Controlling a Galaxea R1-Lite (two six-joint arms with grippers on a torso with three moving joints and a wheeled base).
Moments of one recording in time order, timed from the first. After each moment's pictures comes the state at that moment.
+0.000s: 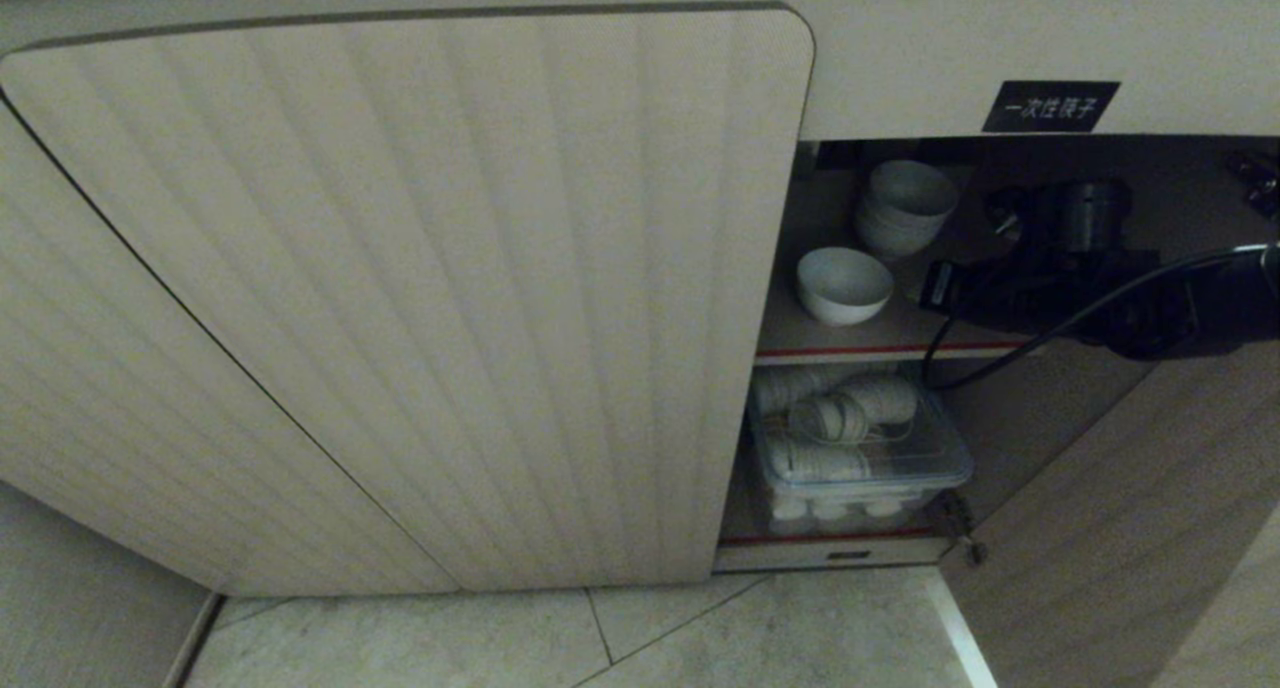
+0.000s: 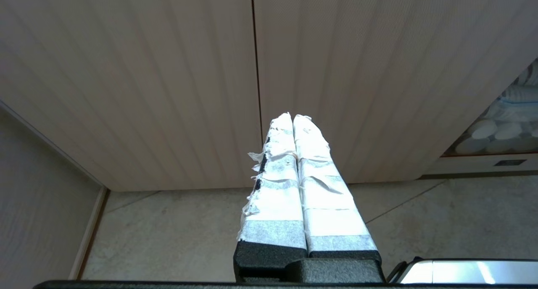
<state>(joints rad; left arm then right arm) 0.00 0.00 0.00 0.00 -0.01 -0.01 0.06 2.02 -1.39 -0.29 0.16 0.27</state>
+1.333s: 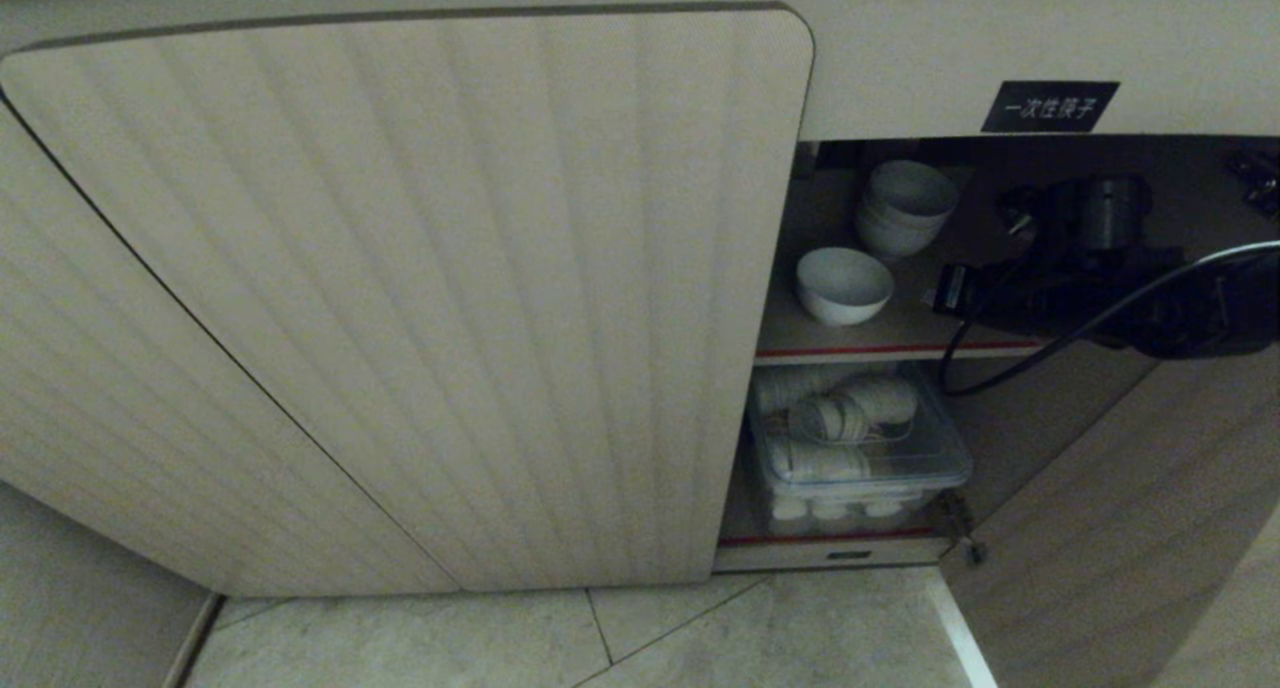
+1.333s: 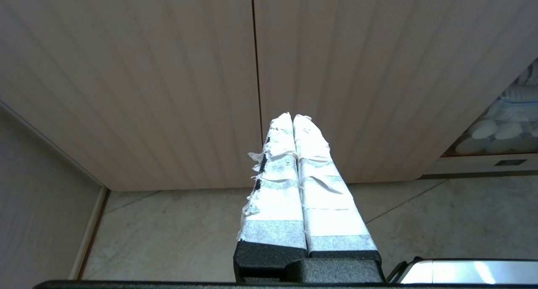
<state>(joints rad) 0.00 0.00 0.00 0.00 -0.01 -0.01 0.05 1.98 -1.36 -0.25 0.16 0.25</state>
